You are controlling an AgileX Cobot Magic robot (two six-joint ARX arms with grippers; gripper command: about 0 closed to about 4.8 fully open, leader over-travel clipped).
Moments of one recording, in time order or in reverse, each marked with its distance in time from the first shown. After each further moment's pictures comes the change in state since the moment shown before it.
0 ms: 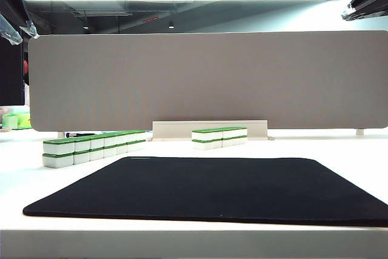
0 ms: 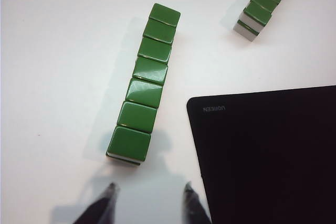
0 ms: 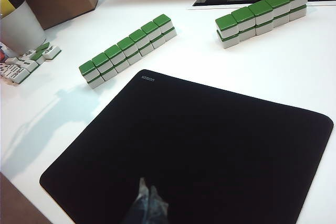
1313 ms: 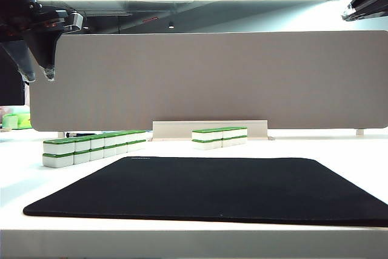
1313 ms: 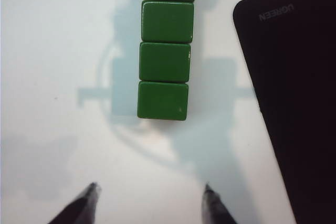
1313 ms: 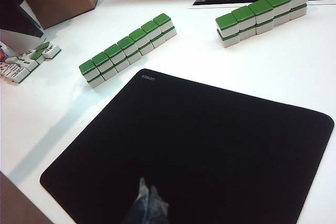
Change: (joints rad) left arm -0.115 0.535 0.625 -0.589 -0.266 0.278; right arm 0.000 0.000 0.000 -0.002 0.000 0.000
